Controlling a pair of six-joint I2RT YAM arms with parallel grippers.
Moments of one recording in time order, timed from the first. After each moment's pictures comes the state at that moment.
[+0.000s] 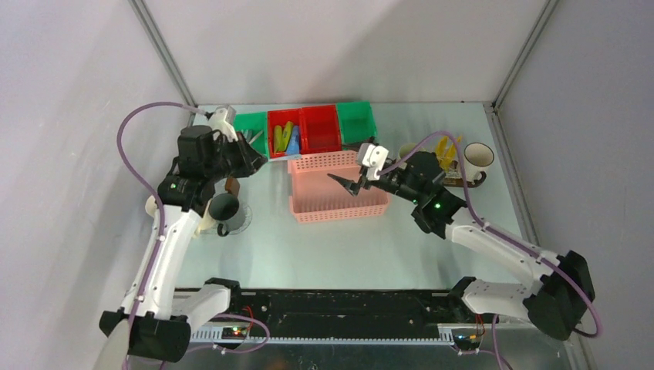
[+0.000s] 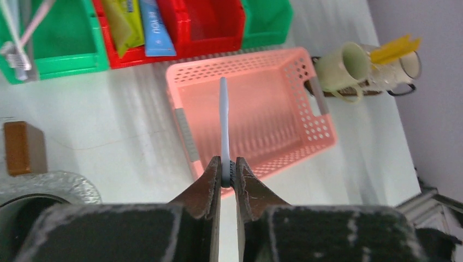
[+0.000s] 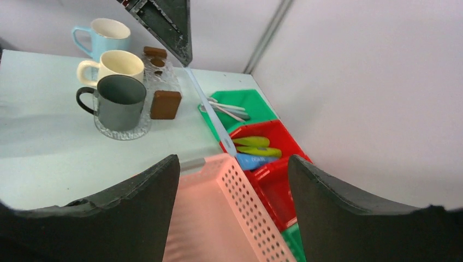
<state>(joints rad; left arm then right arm) -0.12 1.05 1.16 -0.60 0.30 -0.34 0.74 1.15 0.89 0.35 -0.39 -0.36</state>
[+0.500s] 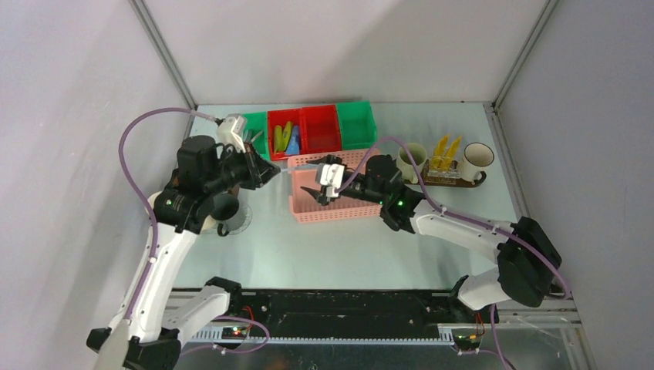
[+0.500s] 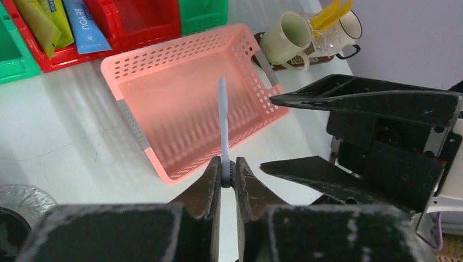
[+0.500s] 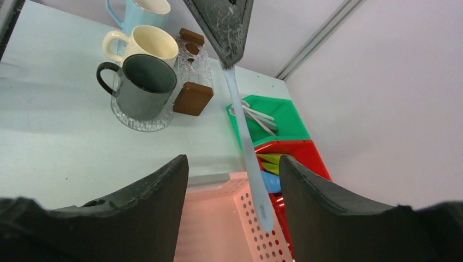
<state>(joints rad) -0.26 0.93 1.16 -0.64 0.38 -0.35 0.87 1.42 0.95 0.47 -0.44 -0.53</state>
